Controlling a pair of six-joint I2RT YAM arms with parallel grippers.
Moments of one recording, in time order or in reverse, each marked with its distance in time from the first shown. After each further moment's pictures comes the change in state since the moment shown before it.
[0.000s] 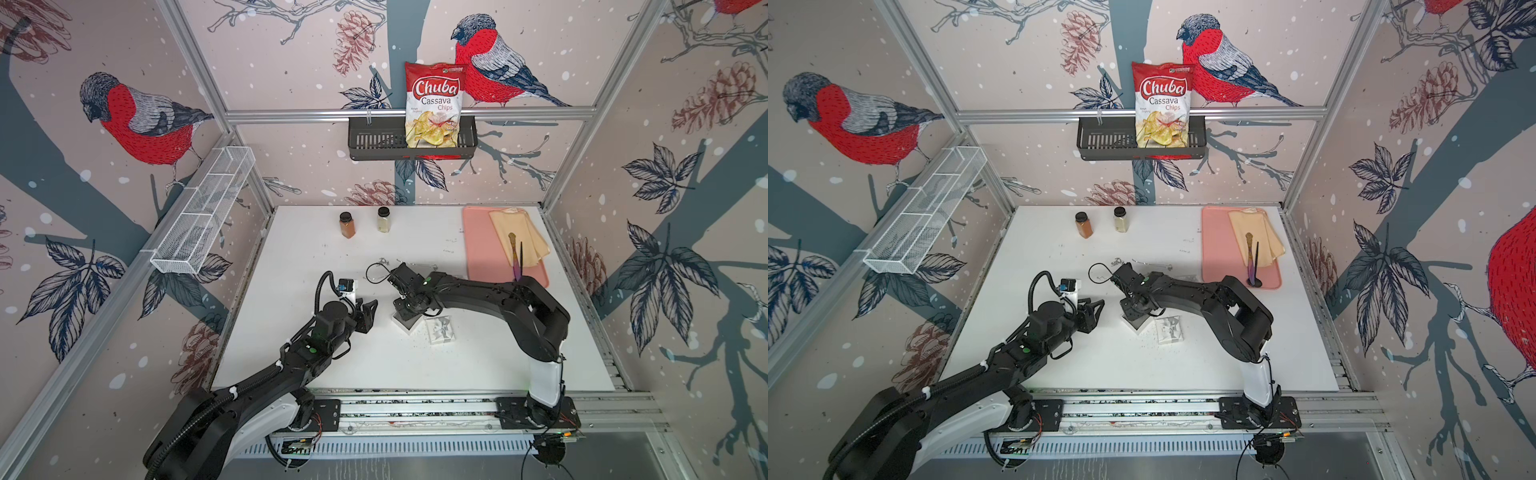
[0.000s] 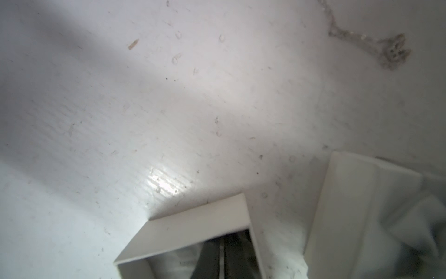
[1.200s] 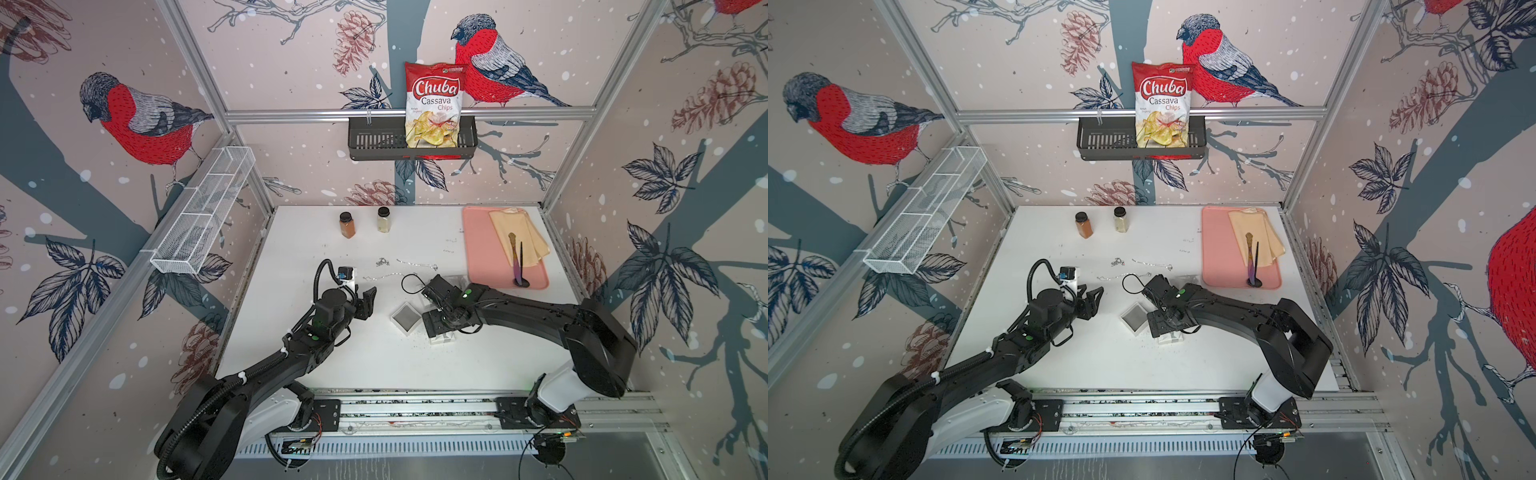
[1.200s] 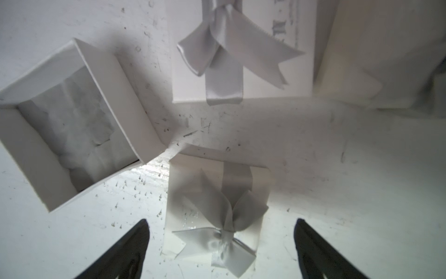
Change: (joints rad) left arm 0.077 0.102 0.089 0.045 0.003 0.098; right arm -0.056 -0.393 -0.364 -0.113 0.018 0.185
